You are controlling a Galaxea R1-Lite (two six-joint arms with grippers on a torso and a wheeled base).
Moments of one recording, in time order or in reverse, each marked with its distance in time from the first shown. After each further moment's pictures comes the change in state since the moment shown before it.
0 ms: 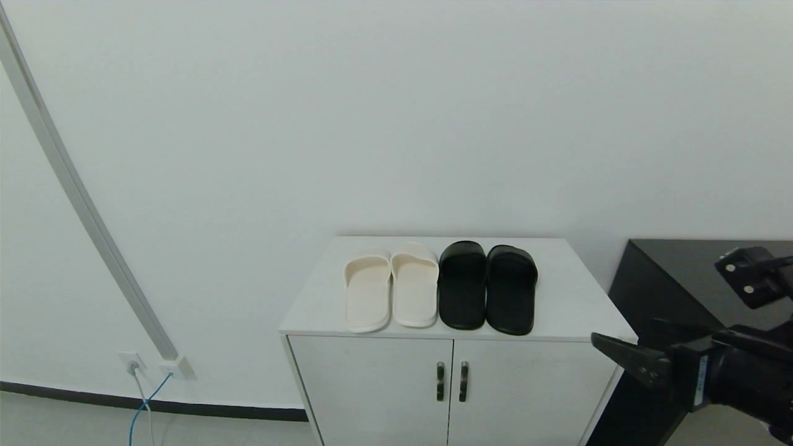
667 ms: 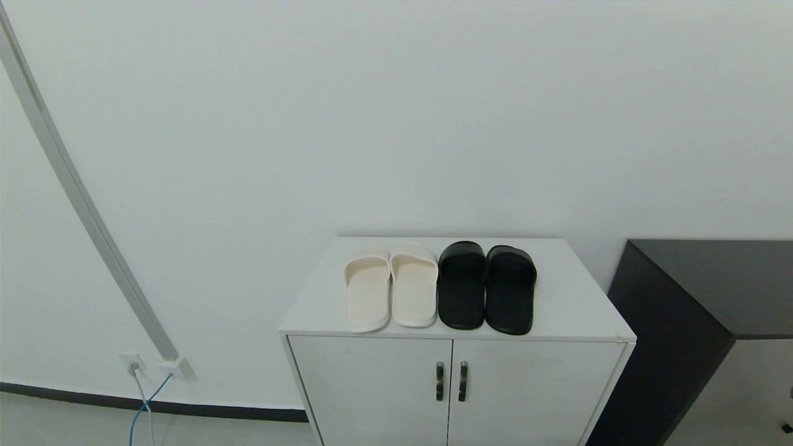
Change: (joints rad) left arm 0.001 0.000 0.000 0.000 -0.001 -0.007; right arm -0.498 -0.571 0.249 0.157 0.266 -0.180
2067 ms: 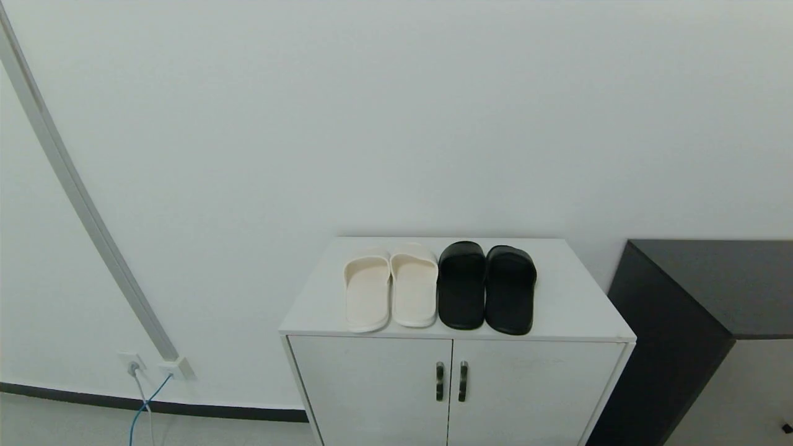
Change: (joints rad) left arm 0.000 0.000 0.000 0.000 -0.002 0.007; right arm -0.102 -0.649 0.218 0.244 -0.143 0.003
